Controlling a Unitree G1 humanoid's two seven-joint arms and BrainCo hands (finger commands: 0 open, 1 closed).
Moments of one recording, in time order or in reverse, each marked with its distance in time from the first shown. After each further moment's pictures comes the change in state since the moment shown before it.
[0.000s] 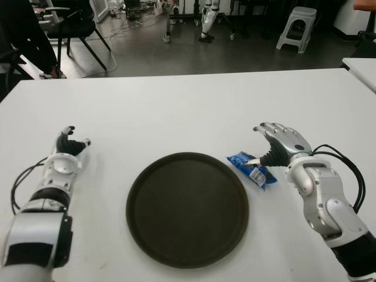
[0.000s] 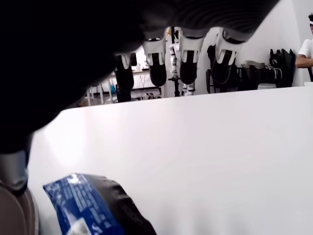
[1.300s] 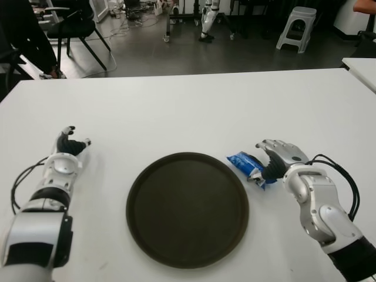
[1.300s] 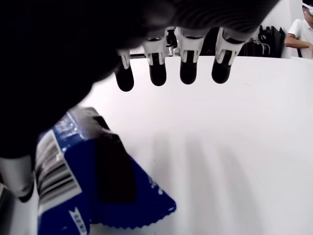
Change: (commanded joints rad) left arm -0.001 0.005 0.000 -0.001 -0.001 0.001 -0.009; right arm 0.016 0.028 0.045 0.086 -0.038 0.031 0.051
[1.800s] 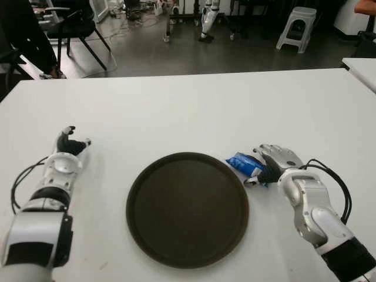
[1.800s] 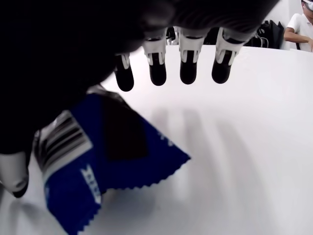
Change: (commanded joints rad) left arm -0.003 0.003 -0.007 0.000 0.006 0.012 -0.002; right arm -0.012 0.026 0.012 0.057 0.006 -0.009 -0.063
